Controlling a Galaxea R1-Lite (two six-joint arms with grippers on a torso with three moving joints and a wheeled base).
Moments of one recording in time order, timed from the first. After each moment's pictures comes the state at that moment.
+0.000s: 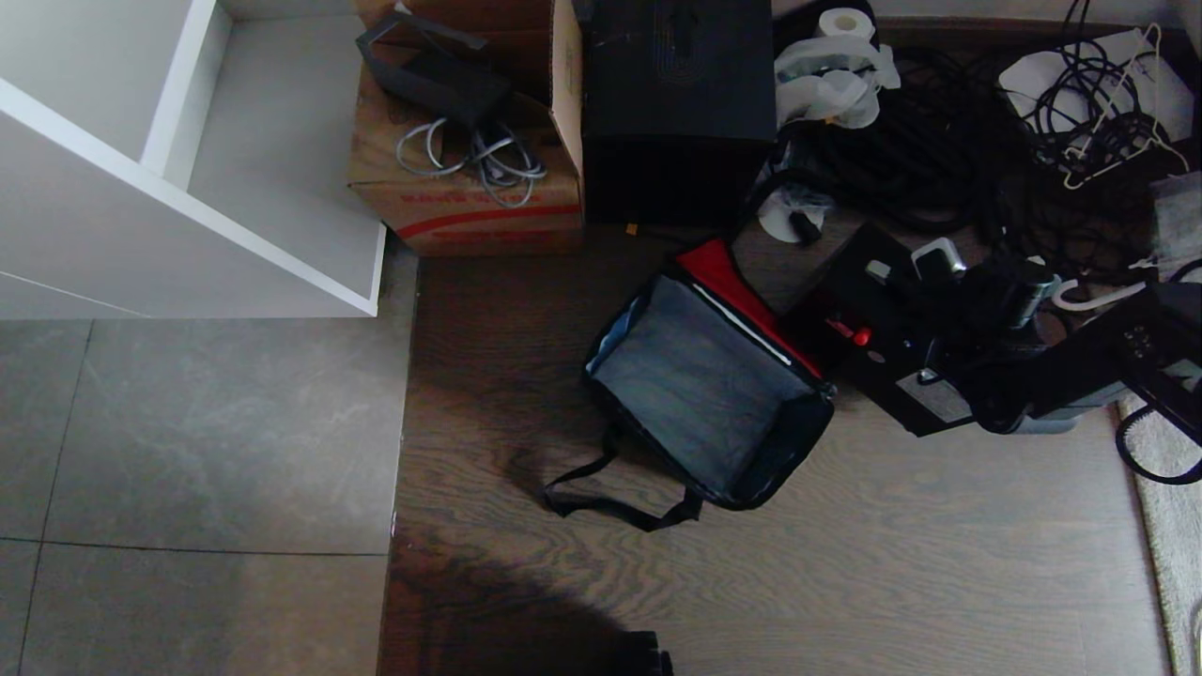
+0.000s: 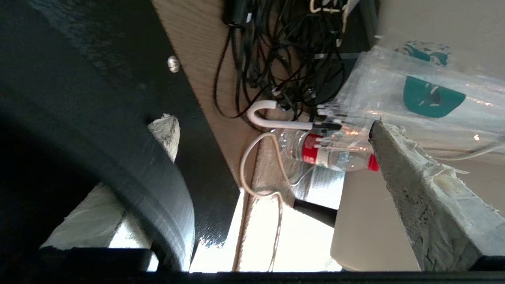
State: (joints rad) left arm 0.00 0.00 0.00 -0.02 0.02 -0.04; right arm -0.07 2.36 -1.36 -1.15 -0.67 -0.92
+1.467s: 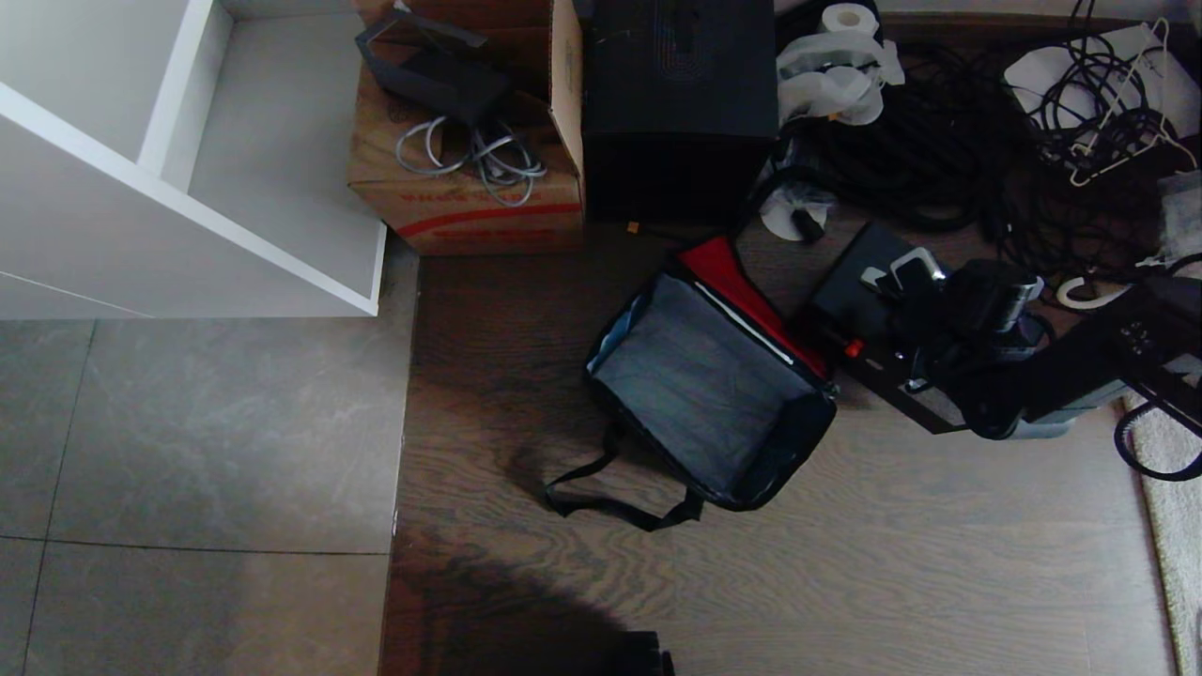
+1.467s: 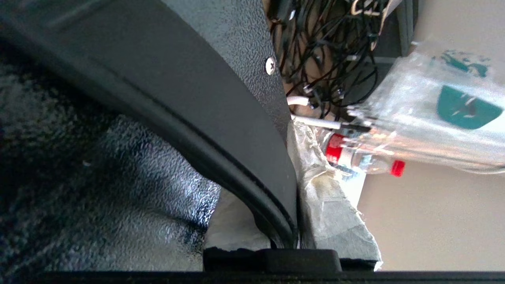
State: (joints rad) left arm 0.00 0.00 0.00 -0.02 0.02 -0.04; right arm -0.02 2.26 -1.27 -1.13 -0.66 -0.93
